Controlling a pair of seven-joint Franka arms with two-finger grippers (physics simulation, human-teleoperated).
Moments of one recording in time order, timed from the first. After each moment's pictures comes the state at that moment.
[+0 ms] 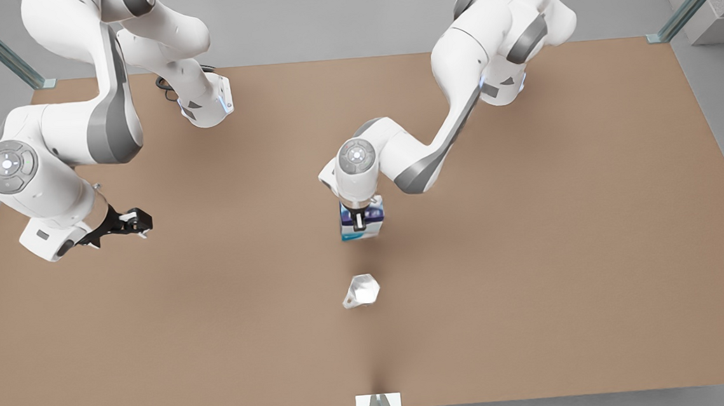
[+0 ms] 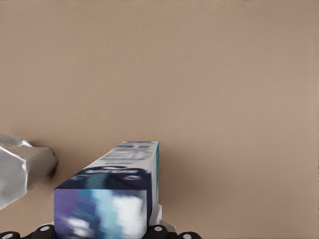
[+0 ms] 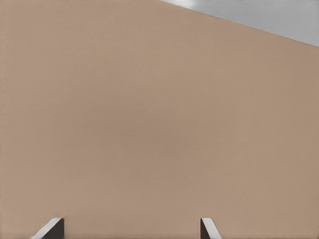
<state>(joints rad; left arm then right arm) -0.69 0.75 -0.15 -1.14 0.04 1.87 0.69 0.13 0.25 -0.04 -1.38 -0.12 1.58 -0.11</state>
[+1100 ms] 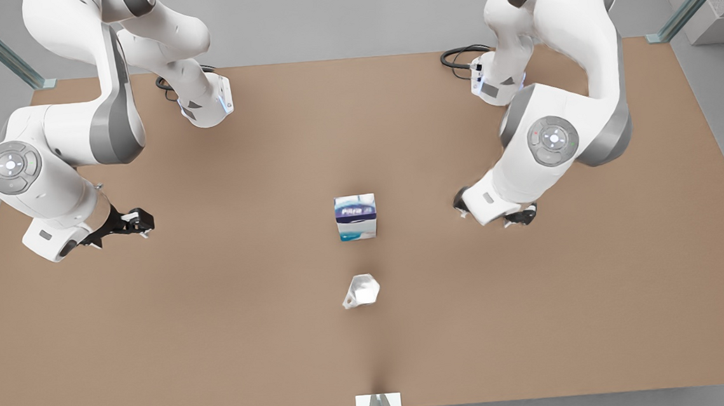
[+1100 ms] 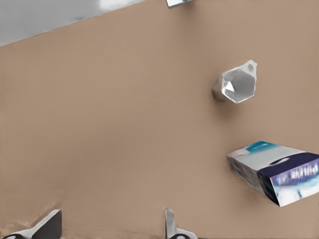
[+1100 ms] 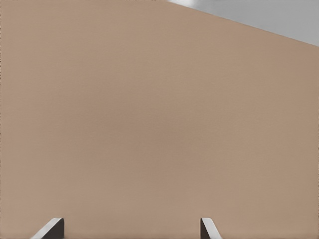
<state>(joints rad) -0.24 0.44 -0.11 -1.17 0.01 1.53 -0.18 0.14 0.25 -0.03 -1.38 -0.12 1.58 -0.11</state>
